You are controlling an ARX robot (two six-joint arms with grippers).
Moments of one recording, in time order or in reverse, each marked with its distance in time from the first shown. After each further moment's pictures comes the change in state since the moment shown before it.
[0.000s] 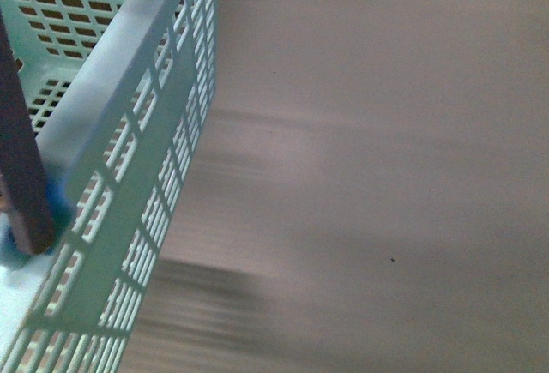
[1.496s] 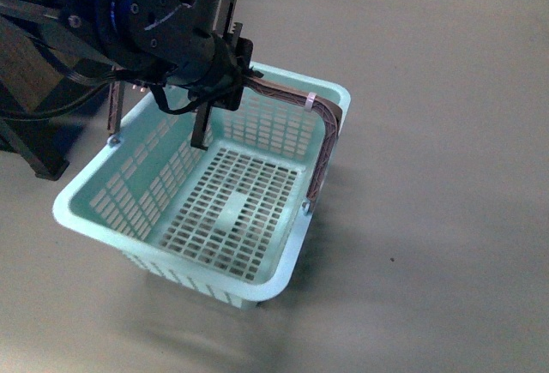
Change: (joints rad) left arm -0.143 1.454 0.607 0.510 0.003 -0.031; right arm 0.000 0.000 0.000 0.000 0.000 0.000
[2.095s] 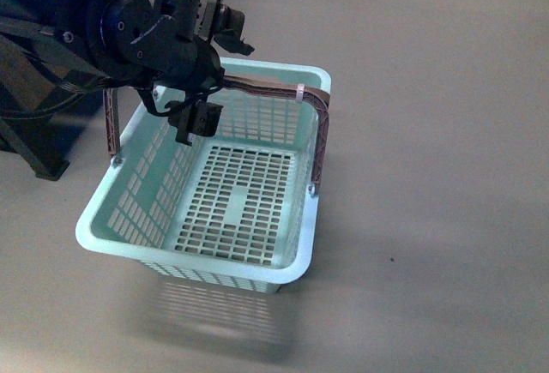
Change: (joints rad) left arm 0.050 0.065 0.034 0.063 0.011 0.087; right arm 0.000 0.000 0.000 0.000 0.000 0.000
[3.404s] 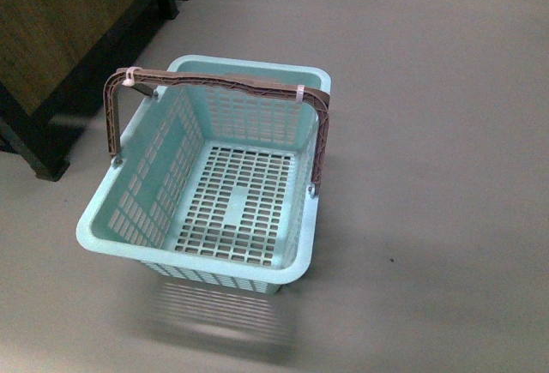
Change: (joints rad) left arm 0.327 -2.362 -1.352 -0.366 0.003 1.467; right arm 0.000 0.000 0.000 0.000 0.000 0.000
